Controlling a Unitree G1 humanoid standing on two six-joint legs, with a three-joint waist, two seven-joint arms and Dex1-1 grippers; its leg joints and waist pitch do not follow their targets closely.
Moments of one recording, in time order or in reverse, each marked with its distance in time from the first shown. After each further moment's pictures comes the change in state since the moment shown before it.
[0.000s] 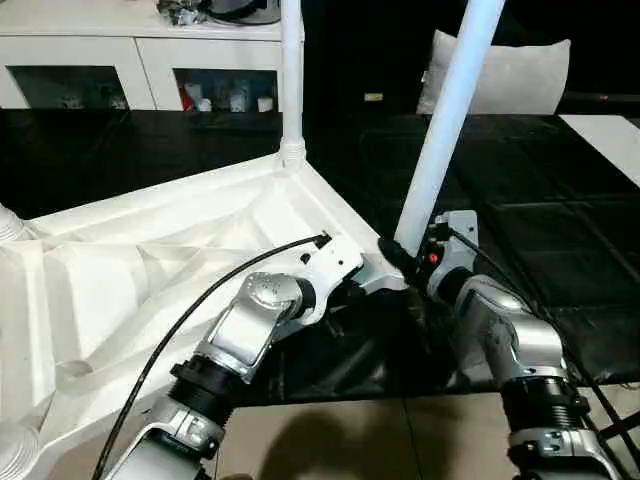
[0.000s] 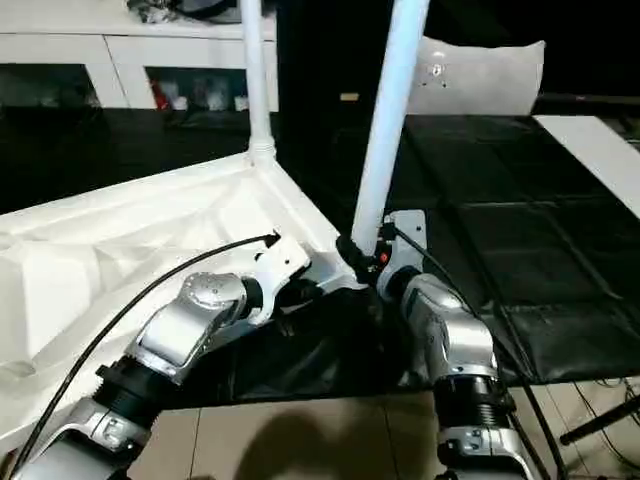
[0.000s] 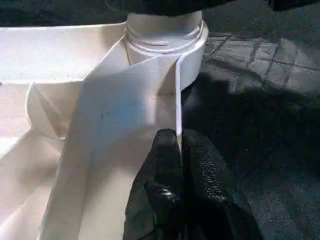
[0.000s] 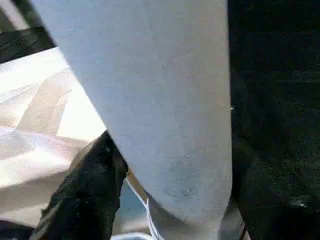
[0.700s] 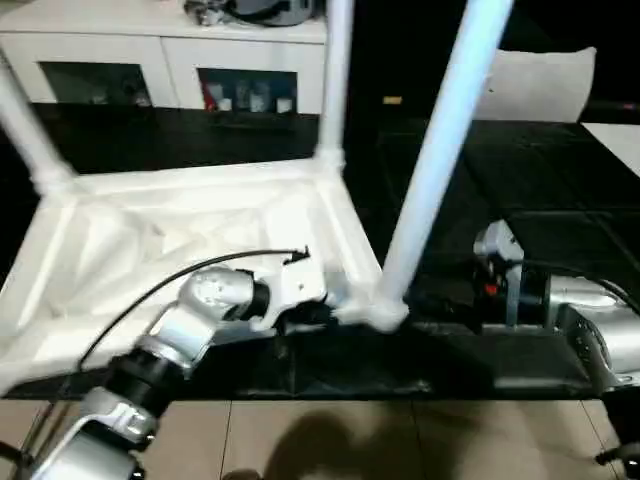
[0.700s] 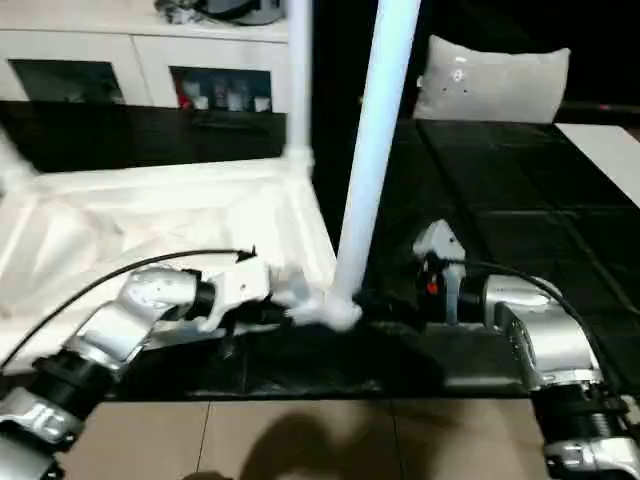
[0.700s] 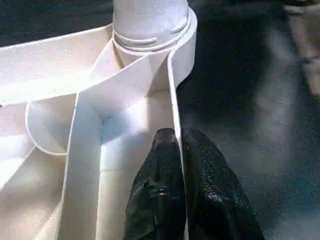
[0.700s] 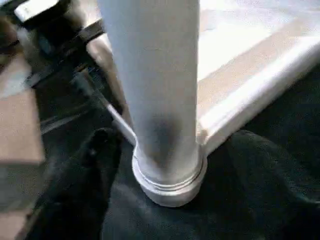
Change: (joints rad) left arm -0.002 0.290 -0.090 0.045 -0.048 -0.394 -0.452; right arm 0.065 -0.412 0.158 -0.082 0.052 -0.087 0.736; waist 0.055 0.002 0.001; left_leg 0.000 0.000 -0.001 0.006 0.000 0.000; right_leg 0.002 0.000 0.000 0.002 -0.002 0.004
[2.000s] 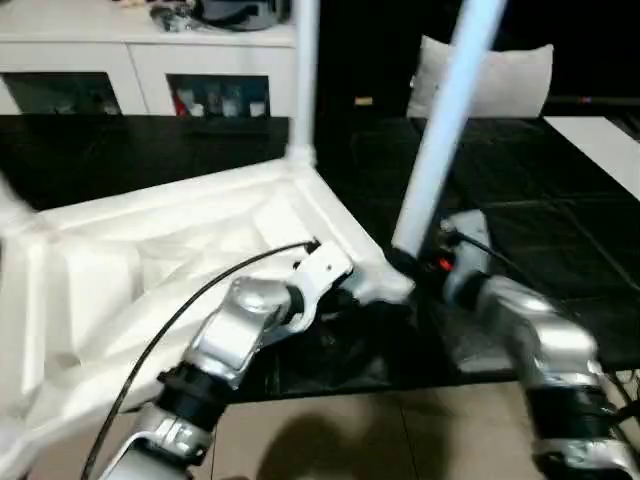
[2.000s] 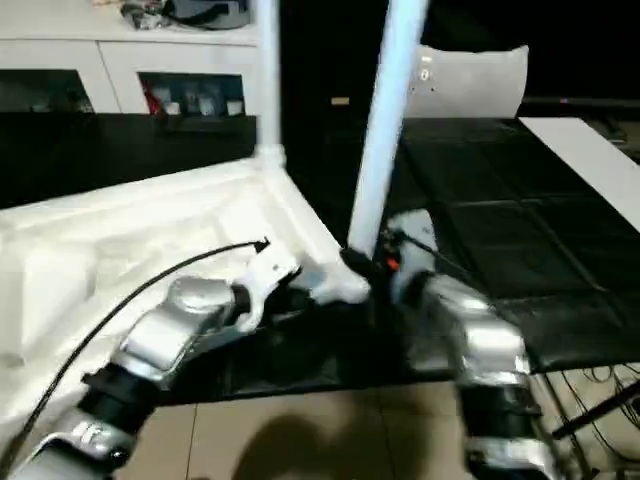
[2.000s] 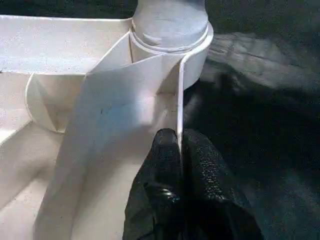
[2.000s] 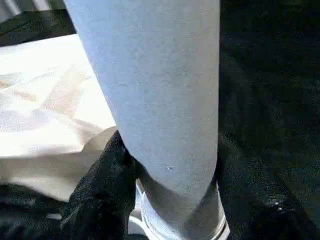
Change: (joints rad) left arm 0.035 -0.287 0.113 -0.103 0.026 0.478 0.436; right arm -0.029 0.381 -0.127 -0.037 -0.063 0.172 -0.692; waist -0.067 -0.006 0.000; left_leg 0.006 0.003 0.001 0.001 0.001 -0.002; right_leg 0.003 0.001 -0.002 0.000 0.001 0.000
